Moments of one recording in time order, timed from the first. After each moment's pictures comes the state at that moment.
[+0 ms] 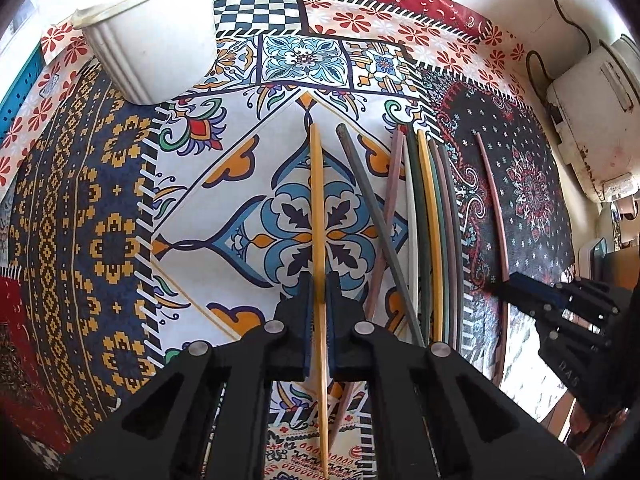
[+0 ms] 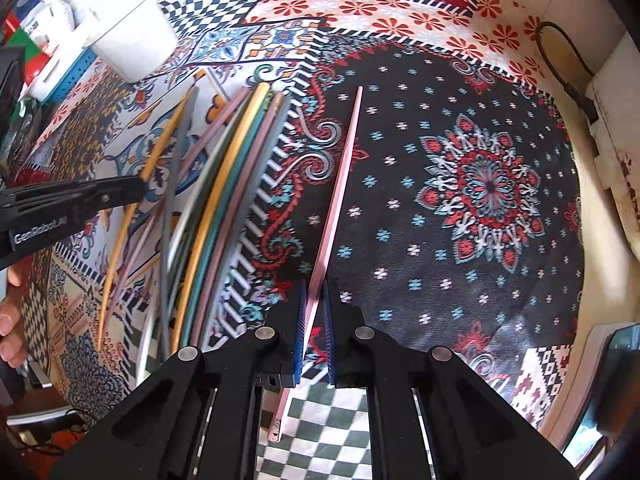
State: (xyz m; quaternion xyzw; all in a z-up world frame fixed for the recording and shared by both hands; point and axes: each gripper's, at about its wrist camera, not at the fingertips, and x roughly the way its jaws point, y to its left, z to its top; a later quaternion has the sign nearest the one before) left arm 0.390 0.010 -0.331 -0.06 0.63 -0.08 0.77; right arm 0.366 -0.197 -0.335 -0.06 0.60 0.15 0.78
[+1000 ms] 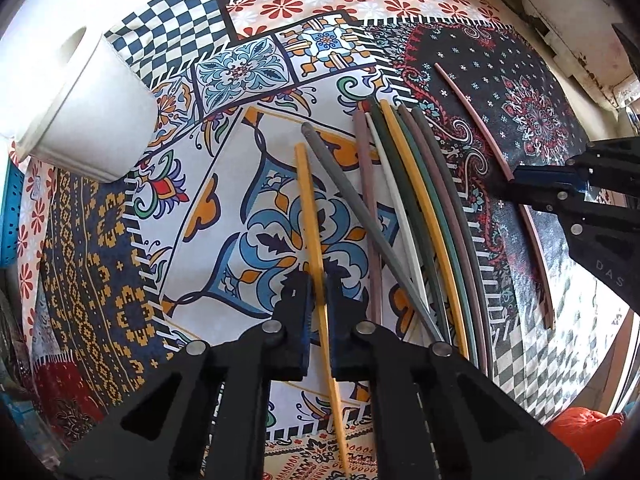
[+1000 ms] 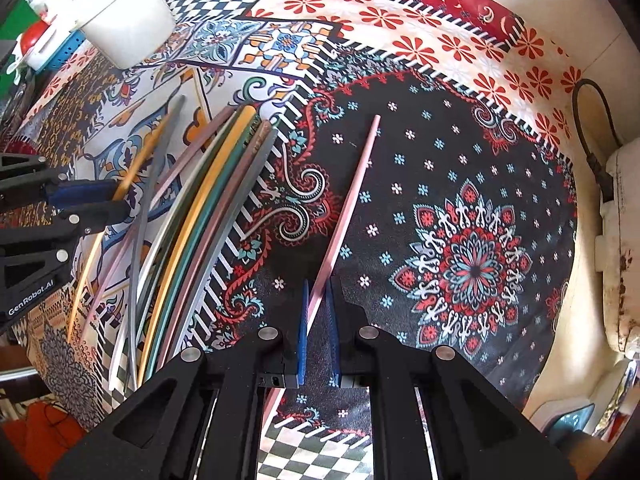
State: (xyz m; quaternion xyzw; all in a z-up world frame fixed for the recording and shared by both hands) left arm 0.430 -0.065 -0.342 0.09 0.64 -0.11 0.75; right arm 0.443 -0.183 -0.342 -0.13 0.61 0.19 0.76
